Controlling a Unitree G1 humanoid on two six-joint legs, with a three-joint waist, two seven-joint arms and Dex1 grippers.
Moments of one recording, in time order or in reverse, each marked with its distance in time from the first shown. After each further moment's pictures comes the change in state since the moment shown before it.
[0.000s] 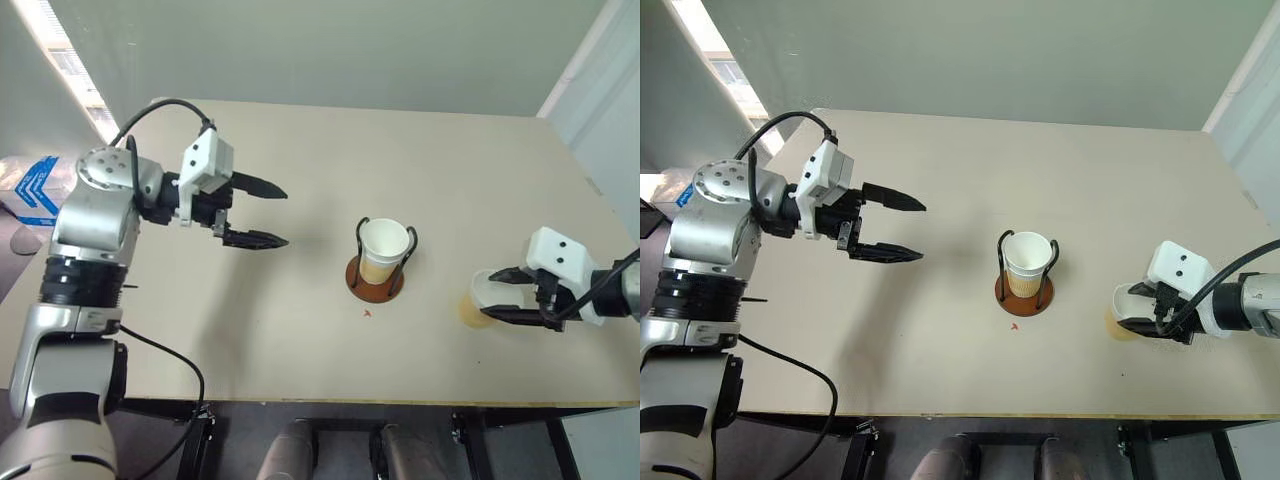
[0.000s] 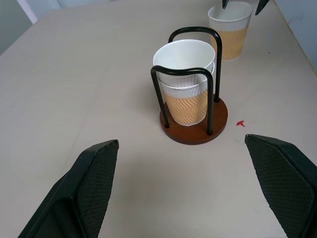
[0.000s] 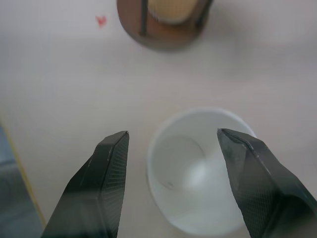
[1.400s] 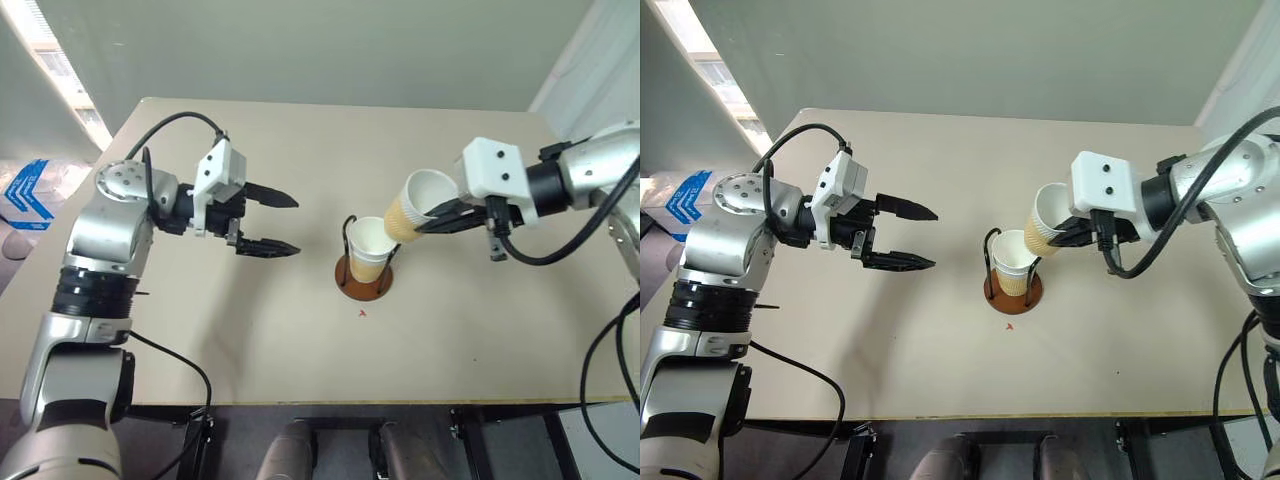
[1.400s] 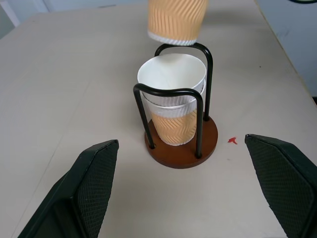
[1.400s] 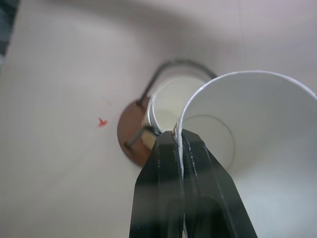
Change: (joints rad) left arm 0.052 -0.032 0.001 -0.095 -0.031 0.081 0.039; right arm -0.852 0.283 0.429 0.230 -0.166 -0.152 0.335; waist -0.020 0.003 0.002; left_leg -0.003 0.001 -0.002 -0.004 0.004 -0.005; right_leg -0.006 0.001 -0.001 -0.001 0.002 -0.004
